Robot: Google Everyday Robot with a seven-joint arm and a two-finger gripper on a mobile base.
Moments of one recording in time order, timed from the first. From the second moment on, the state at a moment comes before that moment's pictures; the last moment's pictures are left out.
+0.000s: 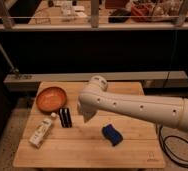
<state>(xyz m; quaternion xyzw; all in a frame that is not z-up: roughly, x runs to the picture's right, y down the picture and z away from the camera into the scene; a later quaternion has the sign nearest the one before) -0.036 0.139 0.740 -0.21 -0.19 -0.30 0.91</state>
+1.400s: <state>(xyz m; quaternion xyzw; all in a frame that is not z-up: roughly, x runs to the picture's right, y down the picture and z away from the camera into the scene) -0.087 0.127 0.768 -0.21 -0.20 -0.32 0.90</state>
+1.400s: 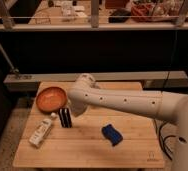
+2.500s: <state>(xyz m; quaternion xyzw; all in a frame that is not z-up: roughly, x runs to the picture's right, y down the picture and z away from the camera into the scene) -0.116 0.118 0.790 -0.22 -0.21 -0.31 0.90</state>
